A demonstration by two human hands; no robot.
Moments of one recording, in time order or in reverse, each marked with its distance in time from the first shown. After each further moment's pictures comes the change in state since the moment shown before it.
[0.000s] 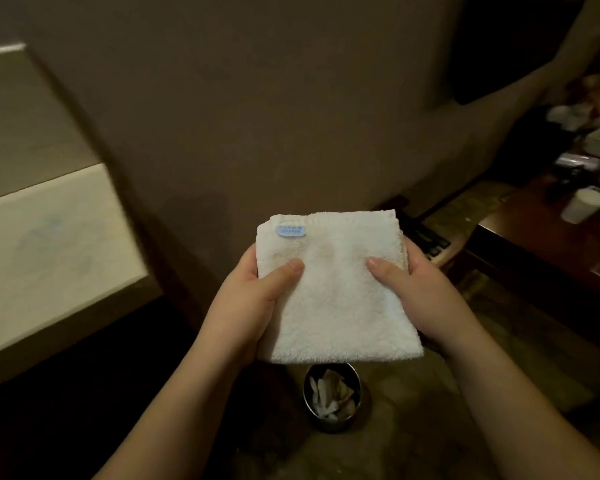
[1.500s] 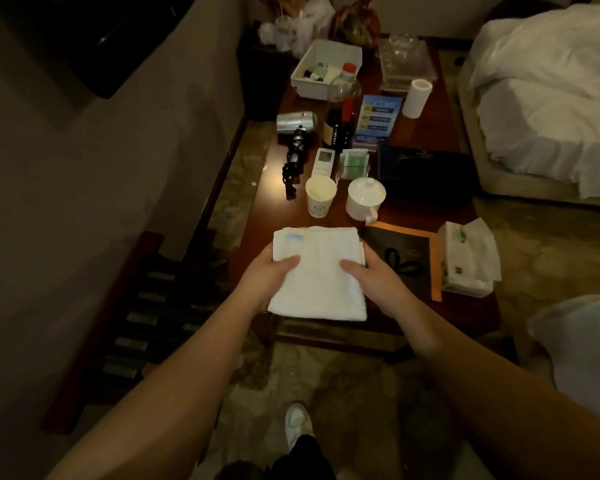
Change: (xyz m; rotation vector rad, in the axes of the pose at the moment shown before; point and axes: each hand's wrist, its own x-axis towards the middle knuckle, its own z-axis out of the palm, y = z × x) left_hand 0.429 -0.202 0.631 0.437 -0.783 -0.386; right_hand 0.230 0.199 -0.597 -0.007 0.687 0.476
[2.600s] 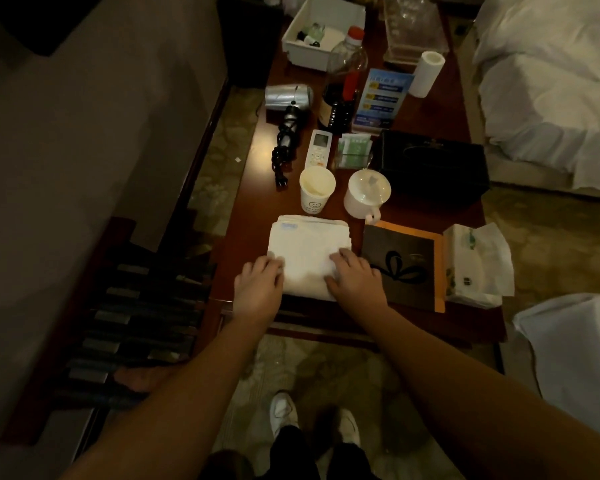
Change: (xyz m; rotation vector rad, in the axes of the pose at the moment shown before) left_hand 0.083 -0.070 0.006 1.027 0.236 0.326; right_hand 0.080 0.049 0.020 -1.055 0.139 -0.144
